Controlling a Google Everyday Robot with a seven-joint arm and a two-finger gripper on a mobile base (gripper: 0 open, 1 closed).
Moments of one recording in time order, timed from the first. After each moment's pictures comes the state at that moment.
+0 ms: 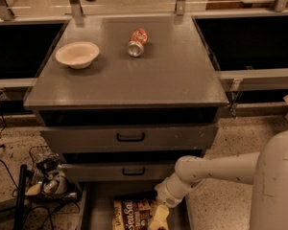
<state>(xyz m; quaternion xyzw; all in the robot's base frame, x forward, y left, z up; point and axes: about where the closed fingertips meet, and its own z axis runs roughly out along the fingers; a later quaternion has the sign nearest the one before) 0.422 -0.042 0.381 -0.57 0.77 0.27 0.10</state>
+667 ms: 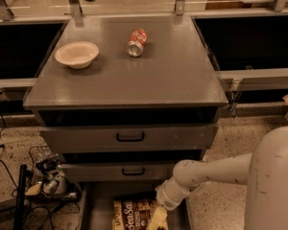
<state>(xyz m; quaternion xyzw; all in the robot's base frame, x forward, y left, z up) 0.421 -0.039 0.370 -0.56 0.79 0.25 0.10</state>
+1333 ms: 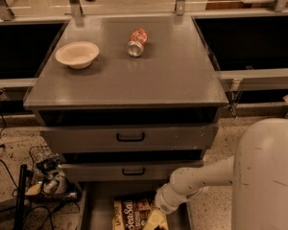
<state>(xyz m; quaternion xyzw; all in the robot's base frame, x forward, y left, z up) 0.423 -0.037 0.348 -0.52 0.82 0.22 0.11</state>
